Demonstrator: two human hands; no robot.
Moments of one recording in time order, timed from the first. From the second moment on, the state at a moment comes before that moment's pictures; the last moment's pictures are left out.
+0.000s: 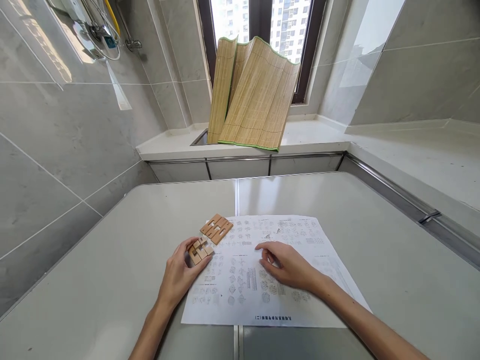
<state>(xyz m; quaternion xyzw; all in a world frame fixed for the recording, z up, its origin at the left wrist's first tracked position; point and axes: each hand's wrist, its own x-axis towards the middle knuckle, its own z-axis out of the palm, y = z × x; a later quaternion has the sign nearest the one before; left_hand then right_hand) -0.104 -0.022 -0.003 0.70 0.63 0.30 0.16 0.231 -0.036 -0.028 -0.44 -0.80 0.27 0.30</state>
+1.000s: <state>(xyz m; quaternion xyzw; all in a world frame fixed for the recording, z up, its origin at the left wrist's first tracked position) -0.117 0.079 -0.016 0.55 0.69 0.43 0.18 0.233 -0.034 -0.028 -0.44 -0.81 0.24 0.31</state>
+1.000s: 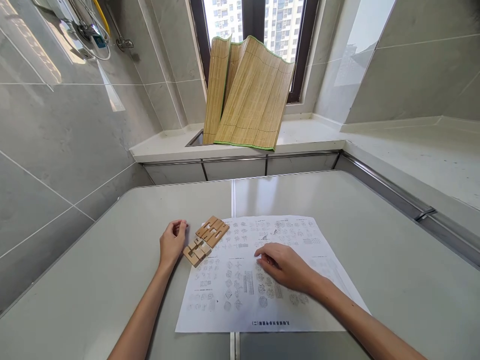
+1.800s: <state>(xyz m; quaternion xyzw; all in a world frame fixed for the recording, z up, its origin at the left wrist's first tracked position) -0.116 0.075 -0.009 0.56 0.70 0.39 0.21 0.230 -0.026 -0.043 -0.44 -0.79 0.26 0.34</state>
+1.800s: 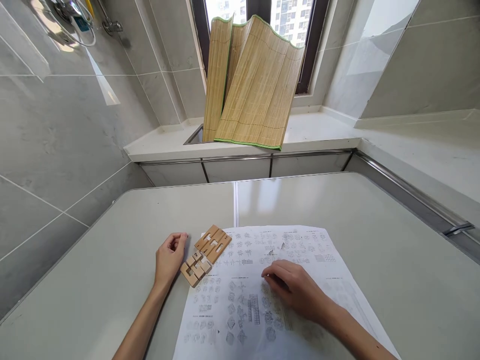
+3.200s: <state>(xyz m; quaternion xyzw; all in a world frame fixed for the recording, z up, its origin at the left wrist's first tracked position) -0.064 0.070 0.012 0.74 0.64 0.21 0.07 0.260 -0.019 -0.037 -0.55 -0.74 0.20 0.33</state>
